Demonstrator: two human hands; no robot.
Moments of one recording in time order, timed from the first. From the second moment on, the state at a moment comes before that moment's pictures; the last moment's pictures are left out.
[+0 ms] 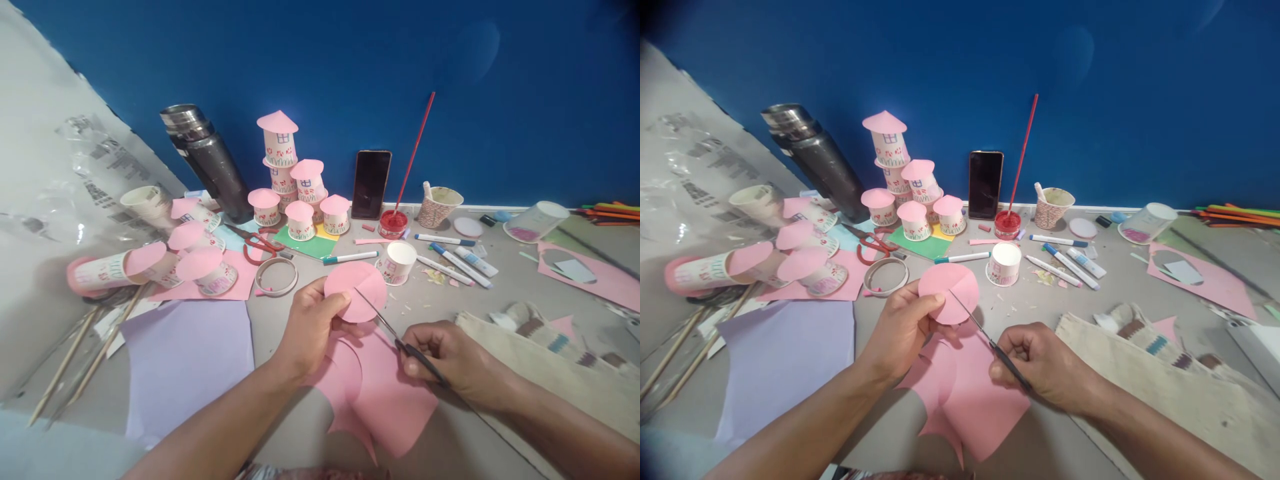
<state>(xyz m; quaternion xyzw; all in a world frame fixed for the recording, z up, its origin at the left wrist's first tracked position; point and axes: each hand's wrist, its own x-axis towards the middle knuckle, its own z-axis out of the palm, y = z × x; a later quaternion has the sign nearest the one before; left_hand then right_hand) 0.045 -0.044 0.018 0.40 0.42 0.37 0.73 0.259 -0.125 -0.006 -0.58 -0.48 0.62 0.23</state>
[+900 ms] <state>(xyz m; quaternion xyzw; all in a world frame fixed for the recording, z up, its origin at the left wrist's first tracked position) 0.045 -0.046 0.023 0.39 0.42 0.36 0.74 0.260 -0.130 -0.010 -0.58 -0.51 0.59 0.21</state>
